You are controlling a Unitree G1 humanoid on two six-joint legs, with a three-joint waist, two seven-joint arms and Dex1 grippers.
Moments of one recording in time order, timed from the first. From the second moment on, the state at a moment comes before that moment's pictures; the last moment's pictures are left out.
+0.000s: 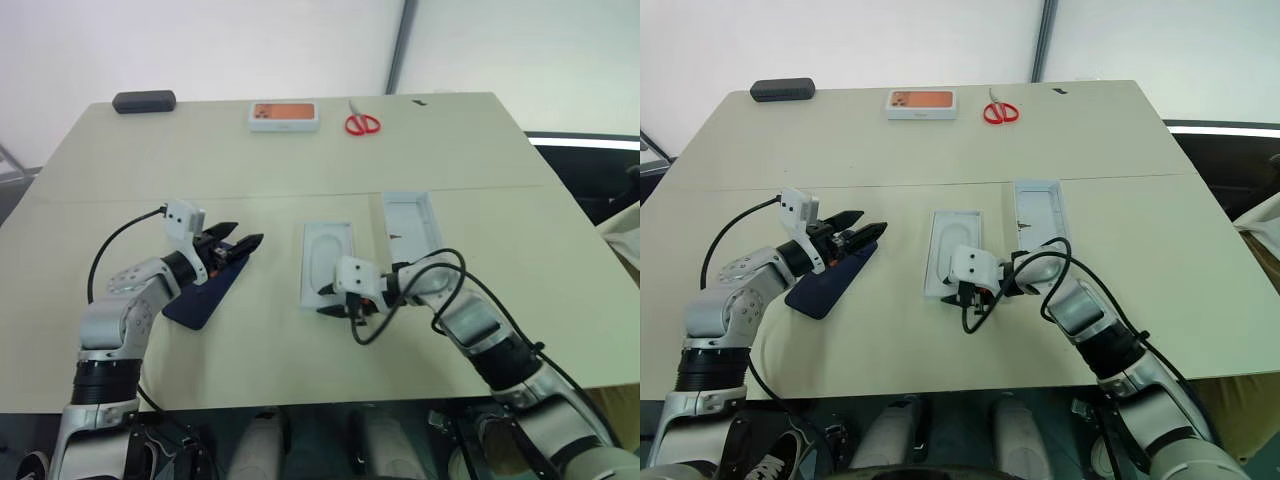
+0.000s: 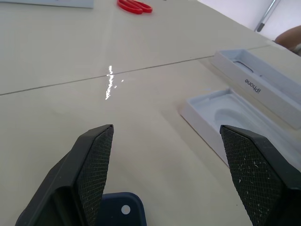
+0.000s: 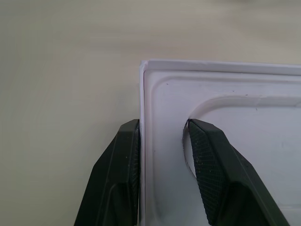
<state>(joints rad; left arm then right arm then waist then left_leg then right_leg) -0.36 0.50 0.17 -0.02 -0.52 0.58 -0.67 -0.49 -0.54 0.44 -0.08 0.03 0.34 1.13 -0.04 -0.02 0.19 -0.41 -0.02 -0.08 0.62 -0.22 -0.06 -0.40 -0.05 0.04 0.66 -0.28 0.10</state>
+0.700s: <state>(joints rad) -0.35 0.50 0.17 -0.02 -0.52 0.60 -0.67 -0.48 -0.51 0.42 -0.11 0.10 0.41 1.14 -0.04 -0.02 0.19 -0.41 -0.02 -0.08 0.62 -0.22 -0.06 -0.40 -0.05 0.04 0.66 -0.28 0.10</state>
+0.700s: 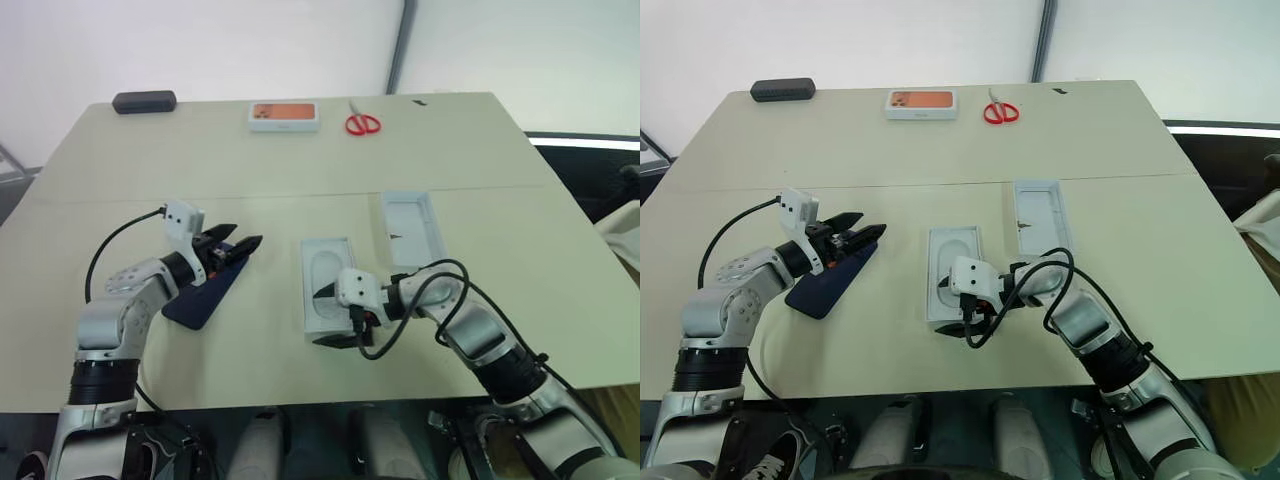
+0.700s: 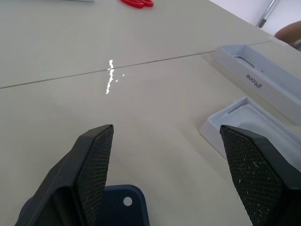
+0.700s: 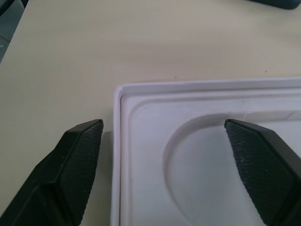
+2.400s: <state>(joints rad) -0.39 0.78 0.11 0.23 -0.44 0.92 -1.00 -0.76 -0.02 0.62 0.36 -0.22 0.39 0.75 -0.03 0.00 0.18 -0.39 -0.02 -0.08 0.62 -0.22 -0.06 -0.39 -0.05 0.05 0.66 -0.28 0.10</state>
